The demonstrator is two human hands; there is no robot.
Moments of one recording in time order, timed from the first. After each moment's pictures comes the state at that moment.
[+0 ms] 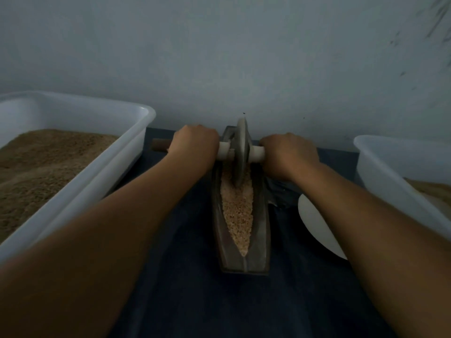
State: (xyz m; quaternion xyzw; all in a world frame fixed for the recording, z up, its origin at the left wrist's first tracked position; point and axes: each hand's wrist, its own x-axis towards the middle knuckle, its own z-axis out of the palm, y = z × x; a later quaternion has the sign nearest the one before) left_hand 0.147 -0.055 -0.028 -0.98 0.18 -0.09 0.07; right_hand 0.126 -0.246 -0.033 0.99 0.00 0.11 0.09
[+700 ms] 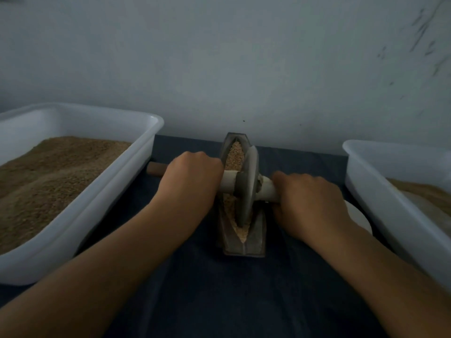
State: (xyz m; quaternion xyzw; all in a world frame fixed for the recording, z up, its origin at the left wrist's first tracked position) left_hand 0.049 -0.041 -0.022 -0.96 0.20 -0.14 0.12; right_hand -0.004 -0.238 -0.045 0.97 0.05 0.20 0.09
